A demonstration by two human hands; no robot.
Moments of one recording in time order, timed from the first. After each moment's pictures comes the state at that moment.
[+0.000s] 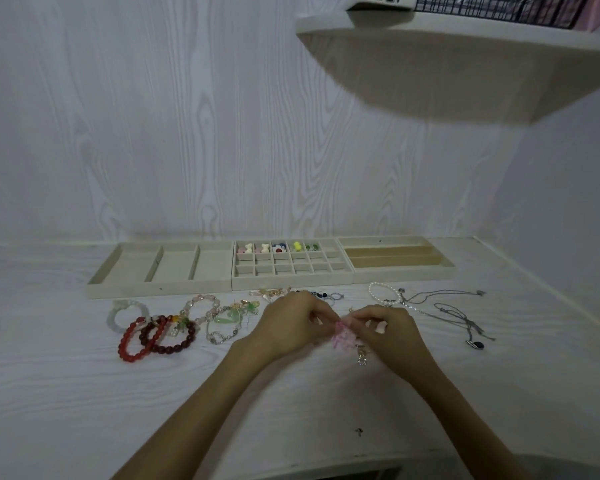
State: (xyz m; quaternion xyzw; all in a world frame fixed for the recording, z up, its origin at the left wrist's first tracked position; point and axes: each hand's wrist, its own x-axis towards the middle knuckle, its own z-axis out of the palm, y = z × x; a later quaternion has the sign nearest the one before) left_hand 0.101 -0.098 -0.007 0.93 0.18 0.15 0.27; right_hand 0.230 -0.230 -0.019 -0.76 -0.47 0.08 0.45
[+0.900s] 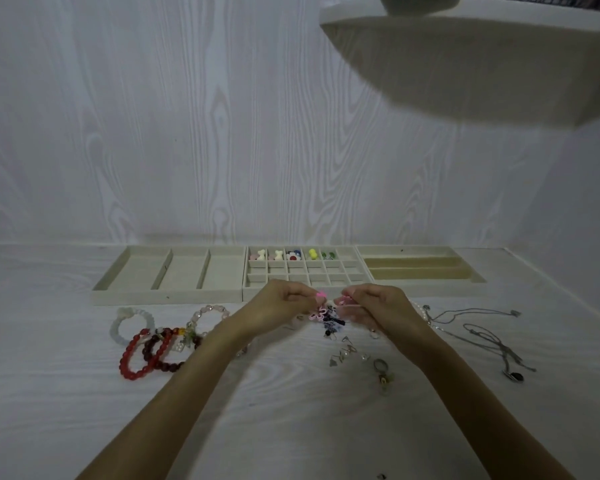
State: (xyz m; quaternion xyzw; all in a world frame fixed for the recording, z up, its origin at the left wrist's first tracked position) left_hand 0.096 -0.038 -0.002 0.76 0.24 0.18 0.57; right_hand 0.253 -0.163 0.000 -0.64 -0.35 0.37 0.58
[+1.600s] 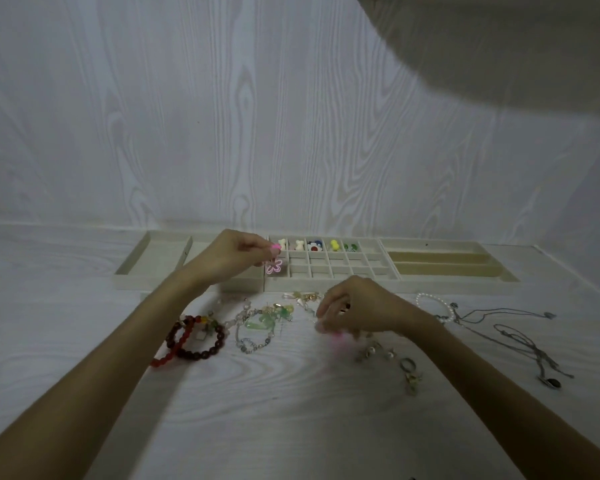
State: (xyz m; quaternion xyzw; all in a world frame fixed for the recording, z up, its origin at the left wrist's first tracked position) left_hand 0.040 0.035 0.026 0.78 0.30 0.25 0.48; right_hand 0.221 -0.116 0.014 -0.73 -0.59 0.29 0.18
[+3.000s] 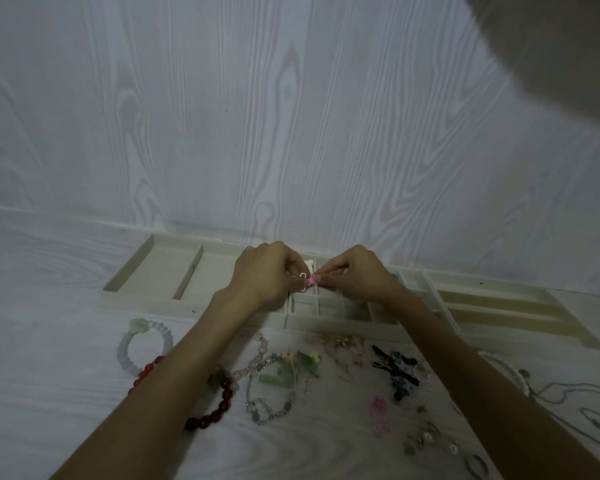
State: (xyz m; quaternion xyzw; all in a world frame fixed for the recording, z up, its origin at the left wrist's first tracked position) left_hand 0.090 0.095 -0.013 0.87 0.38 0.23 0.22; right_hand 0.251 0.024 0.000 -0.74 -0.59 0.17 0.28
